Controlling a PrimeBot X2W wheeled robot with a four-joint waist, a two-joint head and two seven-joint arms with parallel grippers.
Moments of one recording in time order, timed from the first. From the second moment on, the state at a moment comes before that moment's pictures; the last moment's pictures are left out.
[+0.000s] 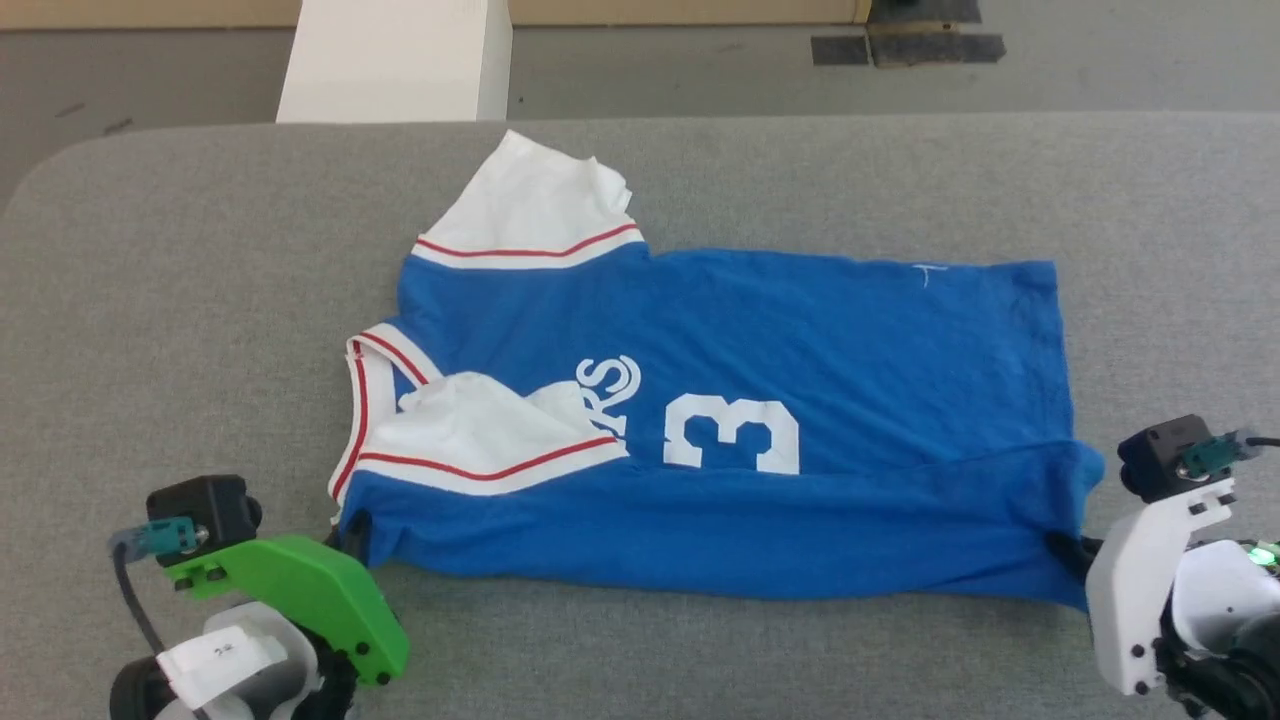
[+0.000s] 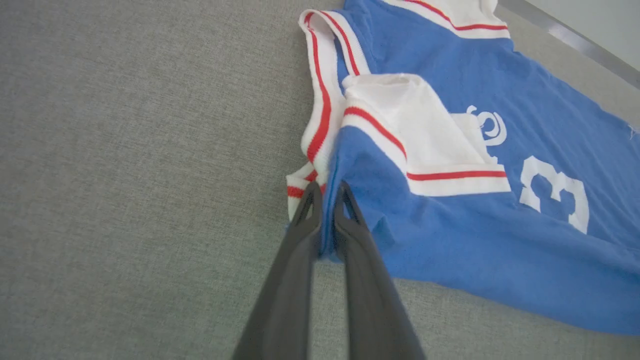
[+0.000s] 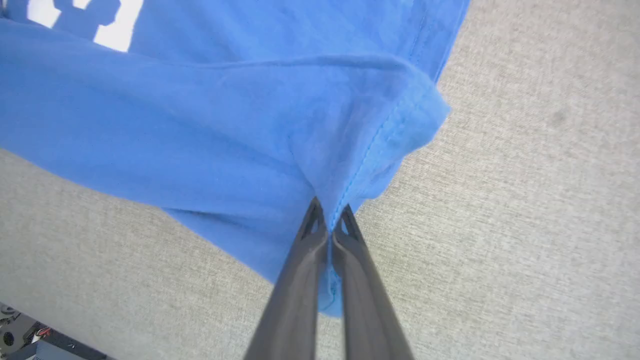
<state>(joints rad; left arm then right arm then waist) 0.02 0.43 -0.29 -0.33 -0.72 0.52 0.45 -0.04 -0.38 0.05 -0.12 0.41 0.13 0.85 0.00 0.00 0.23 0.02</state>
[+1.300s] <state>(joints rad) -0.42 0.36 -0.36 -0.06 -0.58 0.31 0.17 -0.26 -0.37 -0.20 -0.12 0.46 0.13 0.76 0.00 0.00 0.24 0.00</state>
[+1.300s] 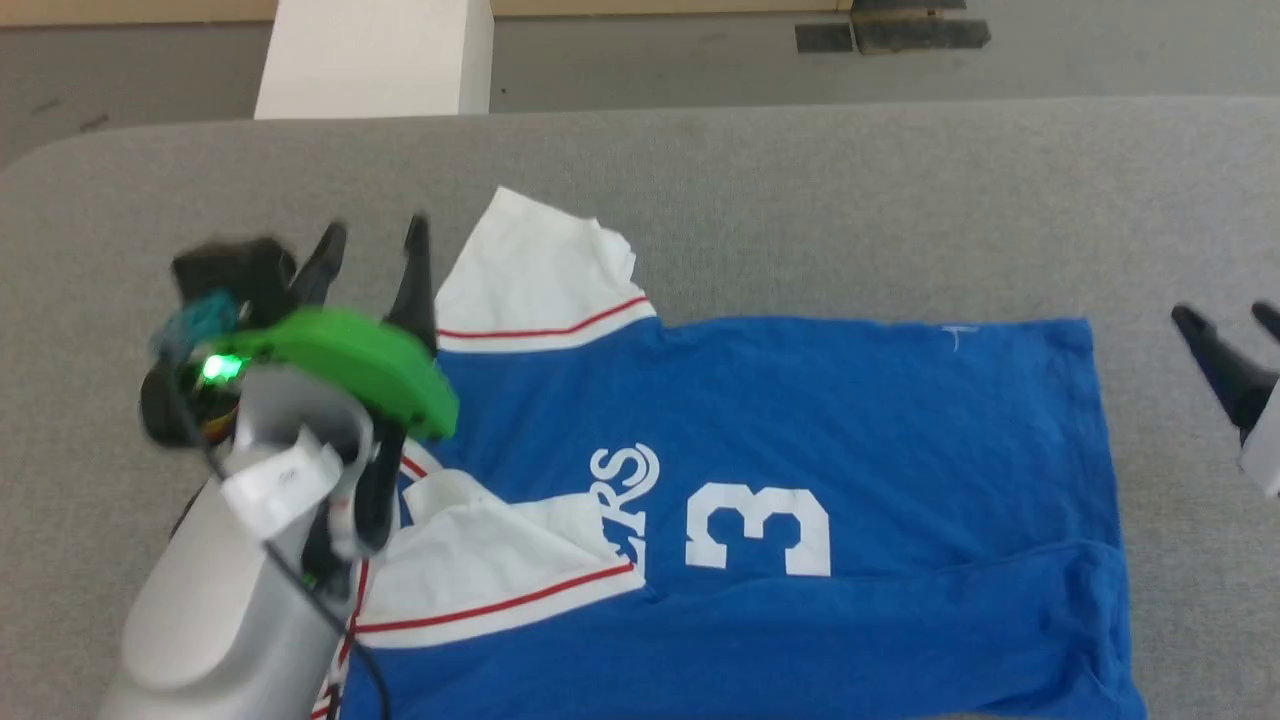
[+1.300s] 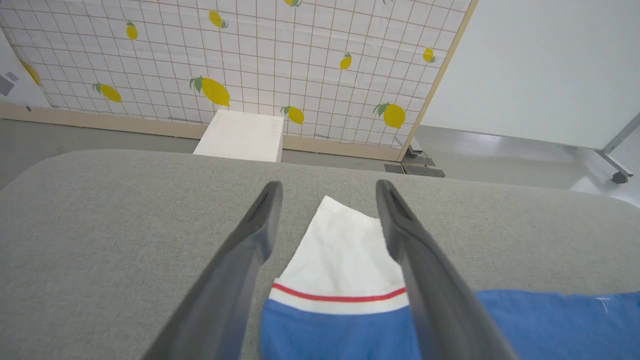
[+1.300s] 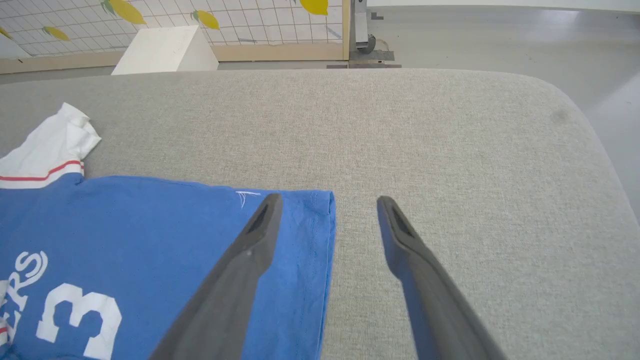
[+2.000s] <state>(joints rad) -1.12 0.25 -0.51 0.66 -0.59 0.23 0.75 -0.37 -0.47 -0.11 -0.13 0.53 0.13 0.72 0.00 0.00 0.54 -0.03</state>
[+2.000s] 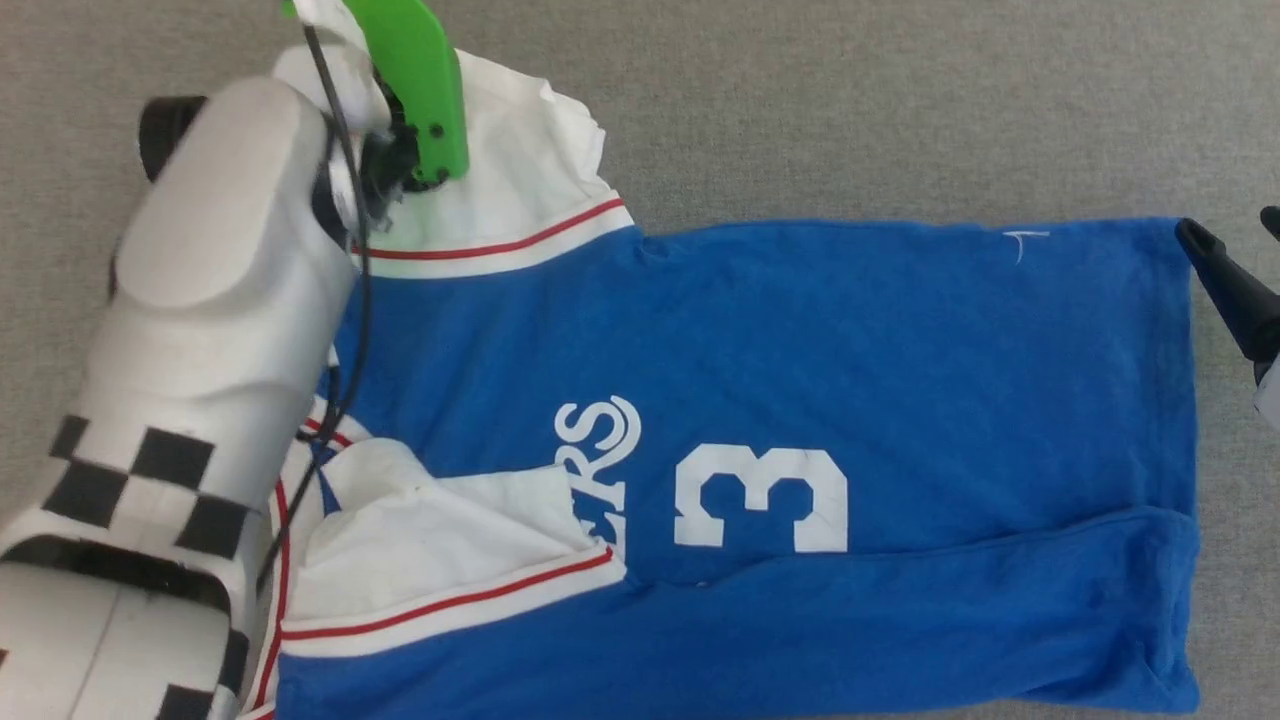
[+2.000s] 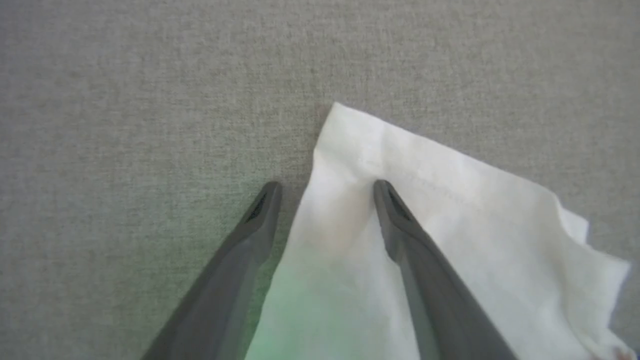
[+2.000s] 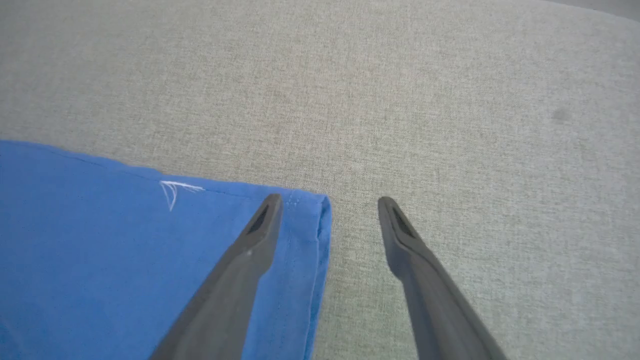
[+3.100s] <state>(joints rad) -0.82 0.39 -0.39 0.00 -0.69 0.27 0.66 -0.49 -0.55 0.10 -0.01 0.37 0.13 0.93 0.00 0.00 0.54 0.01</state>
